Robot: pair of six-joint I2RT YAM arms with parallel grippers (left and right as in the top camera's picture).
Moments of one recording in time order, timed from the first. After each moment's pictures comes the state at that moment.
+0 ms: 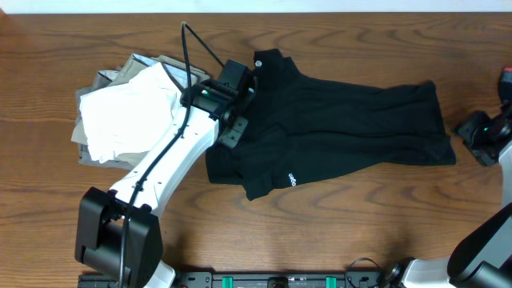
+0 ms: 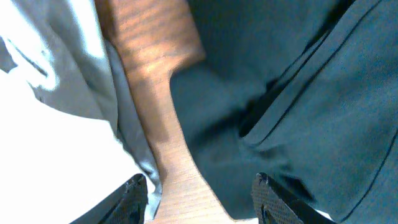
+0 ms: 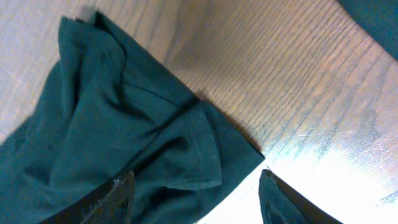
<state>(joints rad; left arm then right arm) -0.44 1.72 1.37 -0.99 -0.19 0.06 -0.55 1.60 1.13 -0.66 -0.10 0.37</state>
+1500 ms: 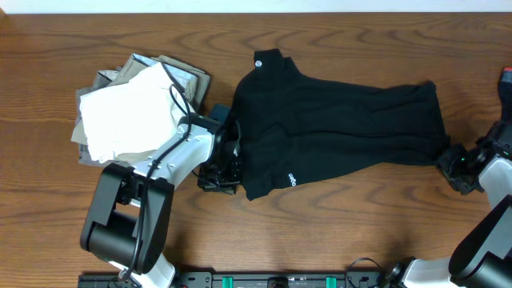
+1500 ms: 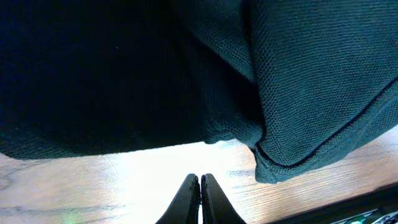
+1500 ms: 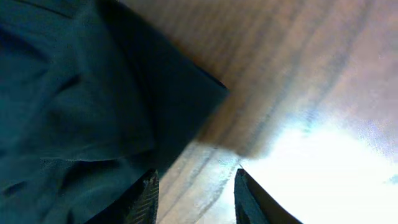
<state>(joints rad) -0.38 1.79 1.04 -0.98 0.35 -0.33 -0.59 1.61 0.84 -0.50 -0.11 0.42</state>
